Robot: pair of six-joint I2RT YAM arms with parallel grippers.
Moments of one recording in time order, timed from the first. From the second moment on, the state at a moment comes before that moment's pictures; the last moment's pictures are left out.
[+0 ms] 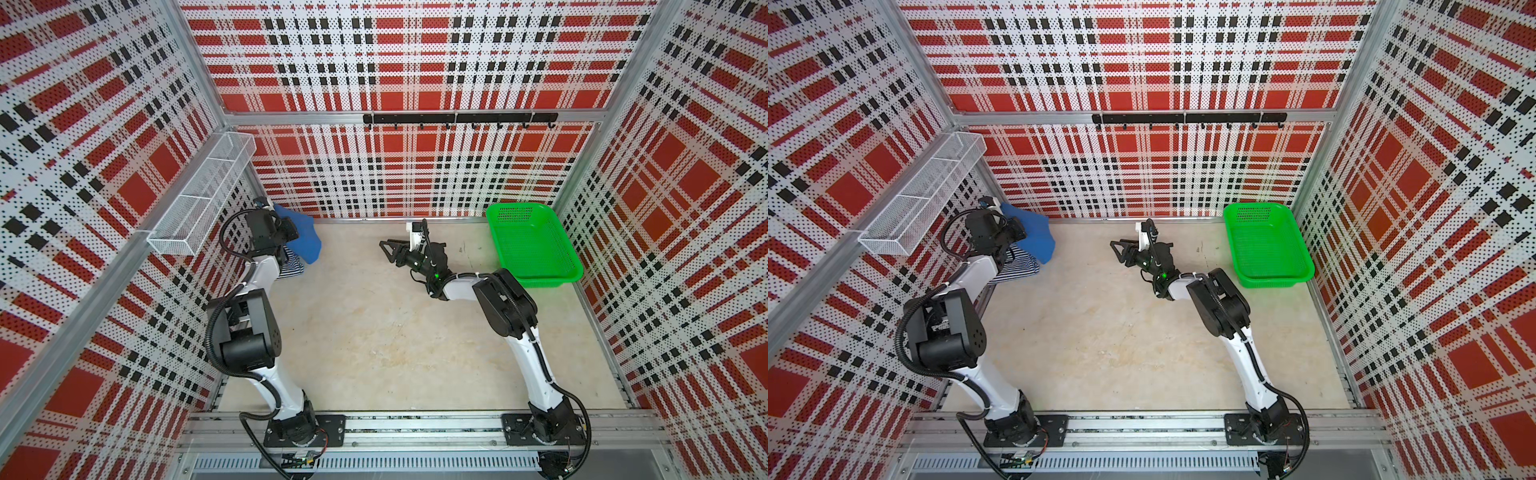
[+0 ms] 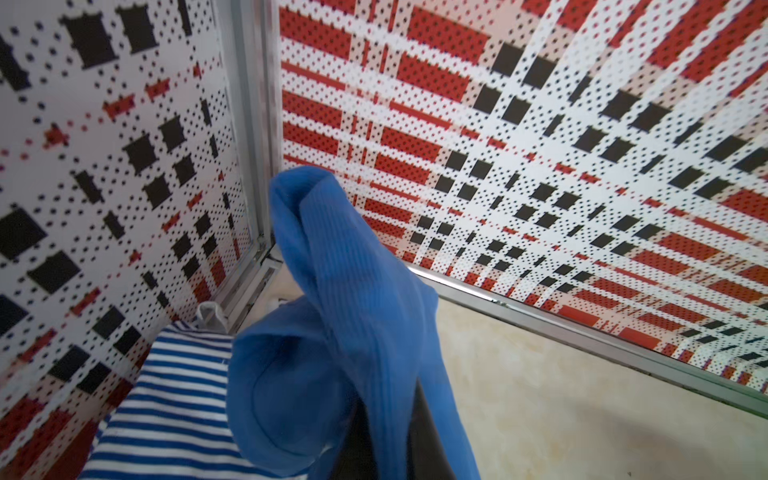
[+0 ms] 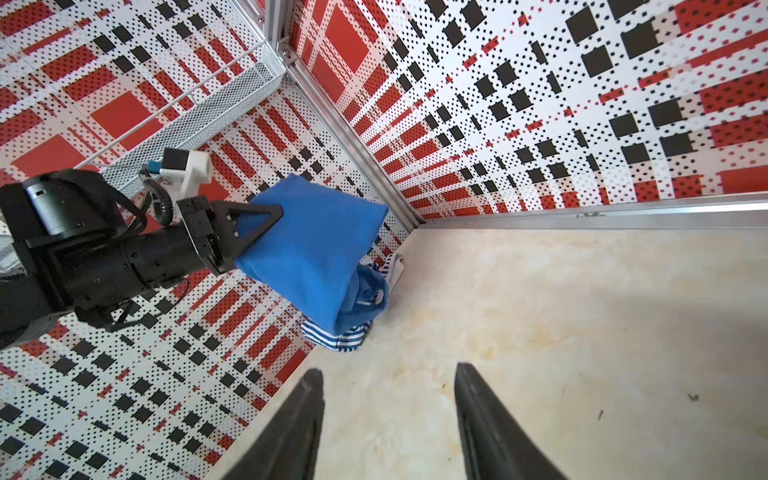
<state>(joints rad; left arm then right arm) 0.27 1.80 1.33 0.13 0.15 -0.24 0.59 2.35 1.47 0.97 -0.37 0.67</state>
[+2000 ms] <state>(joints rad) -0.04 1.88 1.28 -0.09 -0.20 -0.35 0.09 1.38 0.47 0.38 0.19 0.06</state>
